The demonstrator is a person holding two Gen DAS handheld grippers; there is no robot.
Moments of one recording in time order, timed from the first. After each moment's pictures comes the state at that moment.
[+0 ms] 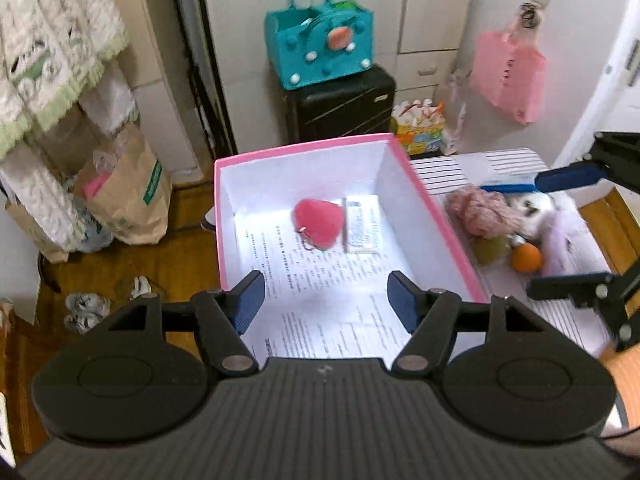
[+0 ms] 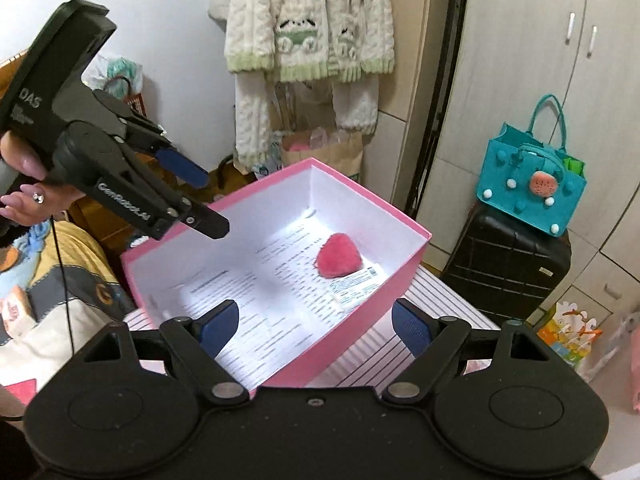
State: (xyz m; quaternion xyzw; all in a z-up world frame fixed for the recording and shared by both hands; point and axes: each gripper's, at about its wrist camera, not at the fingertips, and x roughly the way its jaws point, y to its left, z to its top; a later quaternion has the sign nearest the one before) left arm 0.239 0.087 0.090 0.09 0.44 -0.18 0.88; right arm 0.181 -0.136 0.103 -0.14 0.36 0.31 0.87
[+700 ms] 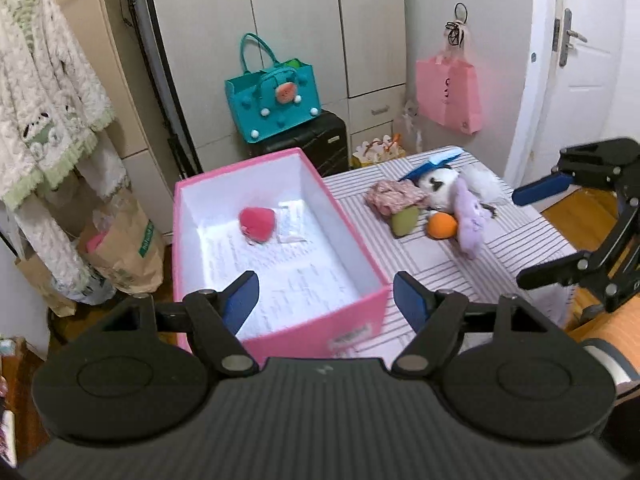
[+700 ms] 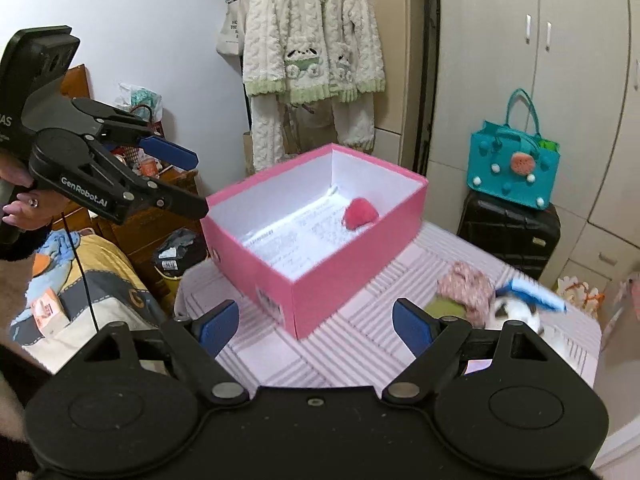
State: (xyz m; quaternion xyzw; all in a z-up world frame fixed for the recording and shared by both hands) left arm 0.078 0.052 0.104 0.13 0.33 -0.22 0.91; right arm 0.043 -0.200 0.079 -0.09 0.33 0.30 0.89
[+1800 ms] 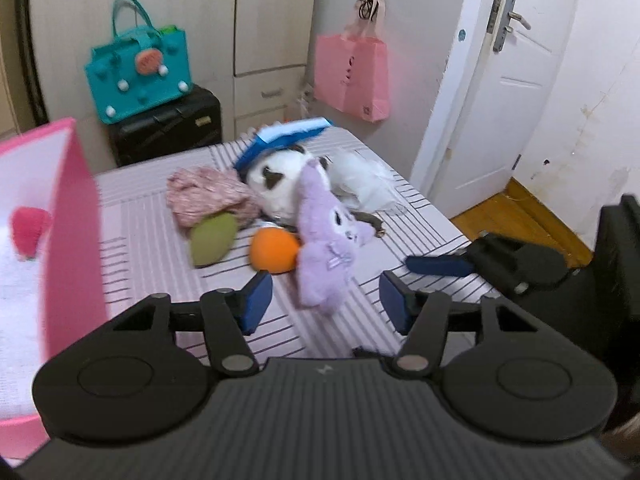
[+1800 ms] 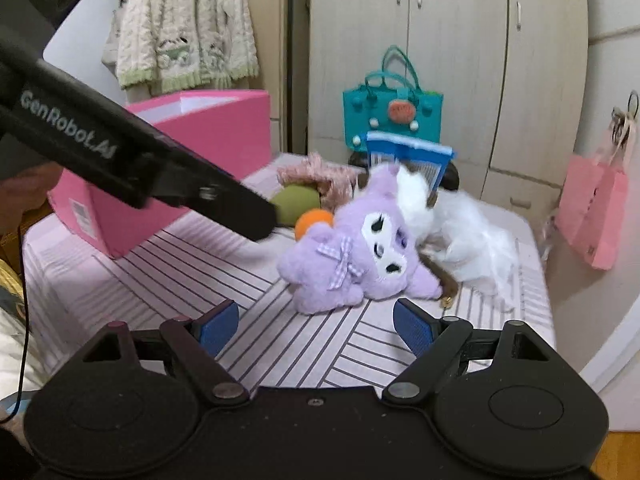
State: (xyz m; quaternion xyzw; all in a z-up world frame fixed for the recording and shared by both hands) left arm 0.134 -0.132 -0.020 0.07 0.36 -0.35 0.86; right arm 0.073 -0.290 -0.078 -0.06 0.30 0.15 0.94
